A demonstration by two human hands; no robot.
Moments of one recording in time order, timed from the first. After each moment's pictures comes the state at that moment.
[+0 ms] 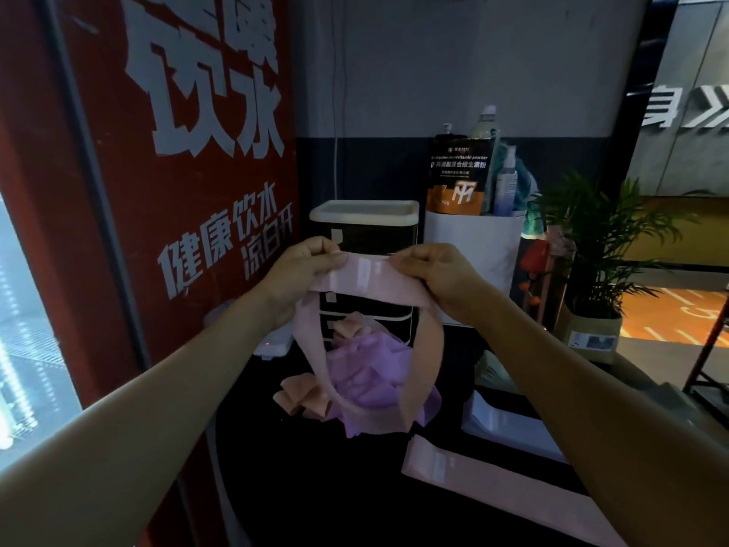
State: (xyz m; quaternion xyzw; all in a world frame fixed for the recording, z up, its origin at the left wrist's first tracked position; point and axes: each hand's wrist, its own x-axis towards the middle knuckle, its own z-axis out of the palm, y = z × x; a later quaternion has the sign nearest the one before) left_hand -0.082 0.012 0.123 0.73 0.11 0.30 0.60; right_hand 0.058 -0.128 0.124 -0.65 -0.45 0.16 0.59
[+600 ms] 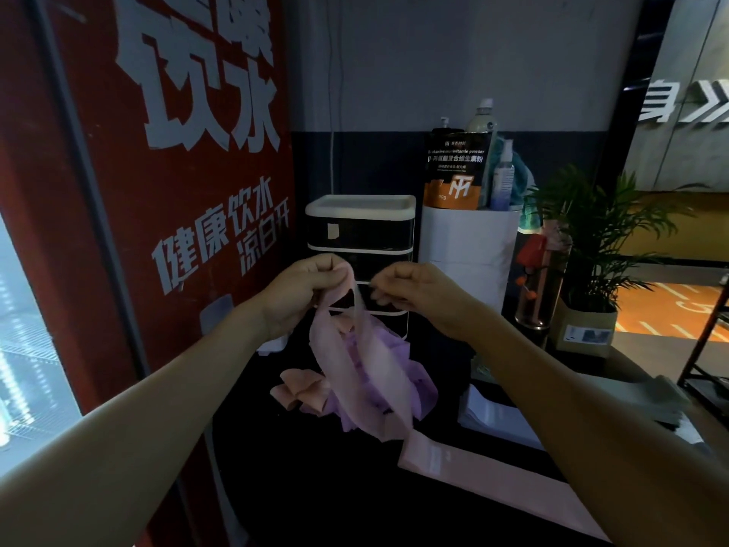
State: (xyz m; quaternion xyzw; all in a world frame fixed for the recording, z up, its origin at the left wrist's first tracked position) left_hand -0.081 0.018 0.102 0.77 0.05 0.21 0.60; right_hand 0.051 -0.128 0.102 -0.66 -0.50 0.21 0.52
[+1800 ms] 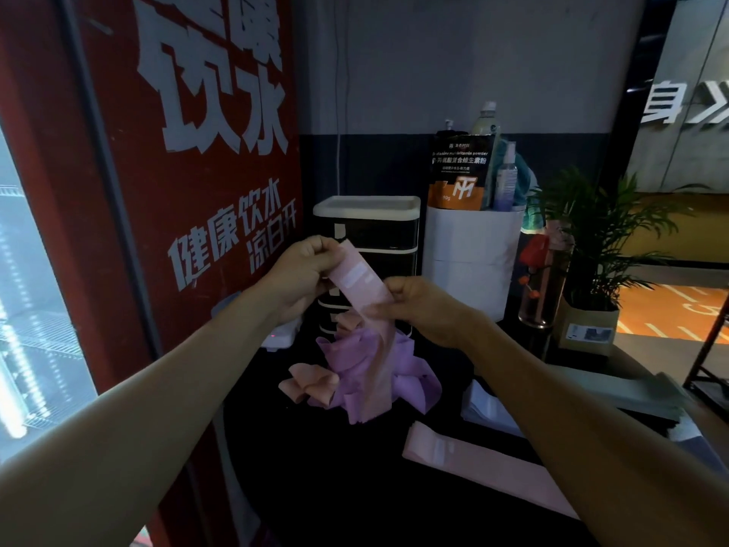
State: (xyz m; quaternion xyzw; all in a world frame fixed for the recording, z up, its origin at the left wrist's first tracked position) left_hand -0.084 0.007 0.119 0.68 0.13 0.31 0.65; right_hand 0.041 -0.128 0.088 -0.62 -0.52 0.29 0.52
